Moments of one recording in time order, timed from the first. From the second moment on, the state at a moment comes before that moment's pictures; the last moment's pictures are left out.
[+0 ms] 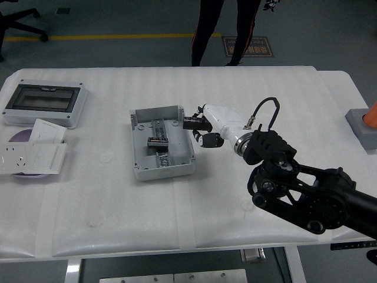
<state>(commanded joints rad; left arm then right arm) -0.16 0.25 -0.70 -0.21 0.79 -0.17 0.22 0.69 -0.27 0.47 1.46 -1.79 -0.20 -0.54</state>
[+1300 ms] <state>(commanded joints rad) -0.15 0.25 -0.74 -0.21 0.83 -0.19 0.27 0.70 -0.30 0.58 1.31 -1.72 -0.33 -0.40</state>
